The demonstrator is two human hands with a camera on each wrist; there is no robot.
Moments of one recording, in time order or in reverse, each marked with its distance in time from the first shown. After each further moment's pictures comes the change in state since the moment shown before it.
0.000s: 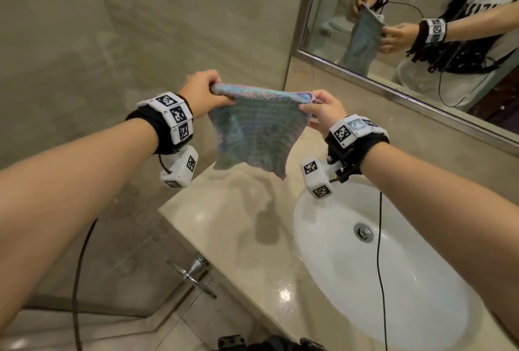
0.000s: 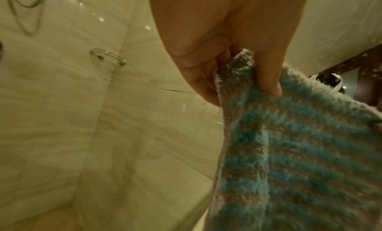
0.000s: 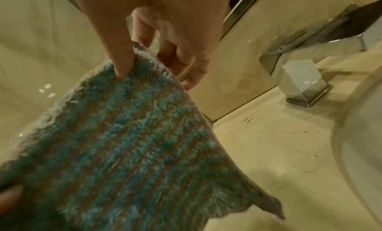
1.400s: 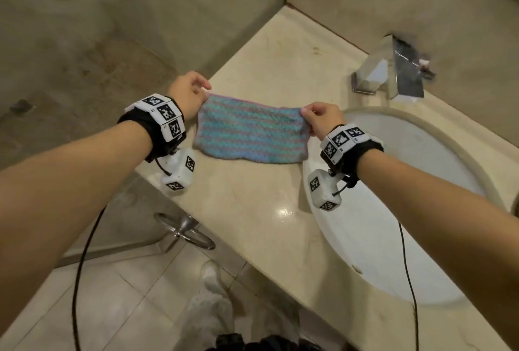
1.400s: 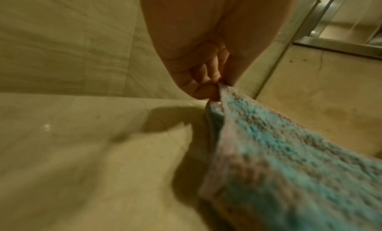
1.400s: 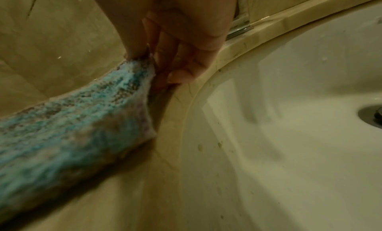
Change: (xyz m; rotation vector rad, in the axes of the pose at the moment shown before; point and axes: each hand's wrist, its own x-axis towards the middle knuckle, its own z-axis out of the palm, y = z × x) left_hand -0.014 -0.135 0.158 -0.128 -0.151 -0.335; right_hand 0.025 0.196 -0.006 -0.509 0.034 0.221
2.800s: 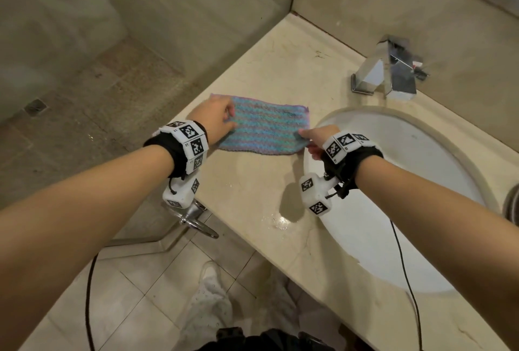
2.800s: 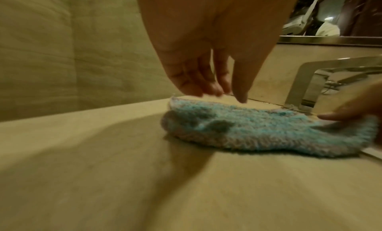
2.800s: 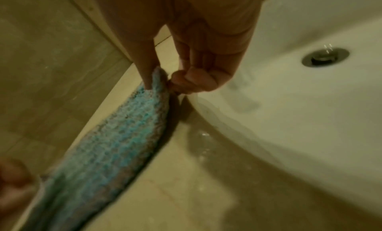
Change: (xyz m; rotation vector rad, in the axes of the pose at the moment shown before) left_hand -0.064 0.013 0.013 0.354 -0.156 0.179; right_hand -0.041 0.002 0.001 0.027 -0.097 0.435
